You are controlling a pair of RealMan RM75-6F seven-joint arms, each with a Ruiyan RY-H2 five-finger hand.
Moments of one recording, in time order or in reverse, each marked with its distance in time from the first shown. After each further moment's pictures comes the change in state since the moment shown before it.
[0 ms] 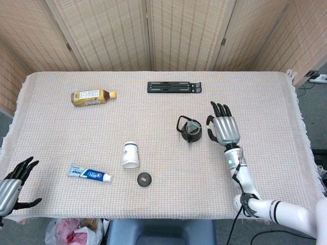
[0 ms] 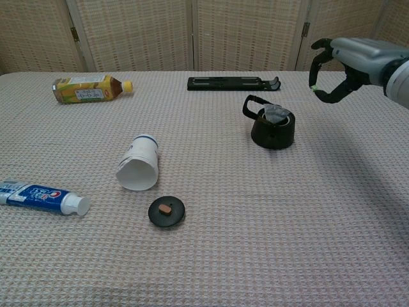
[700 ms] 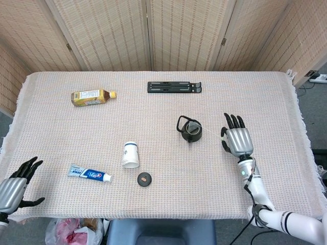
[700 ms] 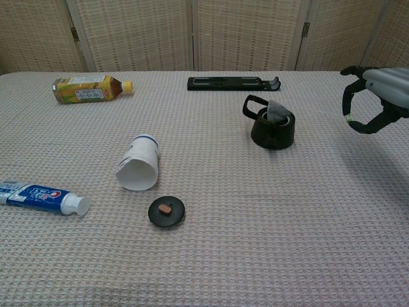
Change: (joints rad) left arm -0.019 -0.020 -0.011 -0.015 -0.047 -0.051 0.069; right arm -0.106 0.001 -0.100 0.076 -0.103 0.027 0.023
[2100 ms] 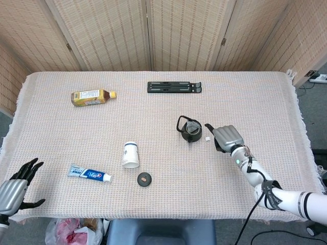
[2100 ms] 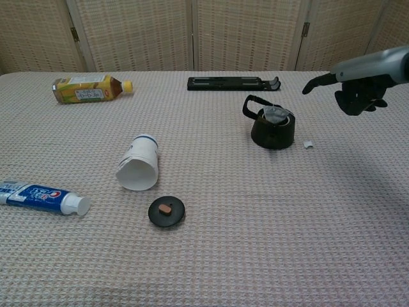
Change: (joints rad) left arm 0.009 0.002 0.007 -0.013 0.011 0.015 0.017; right arm 0.344 0.392 -0.008 -0.390 0.598 -0.451 -0.262
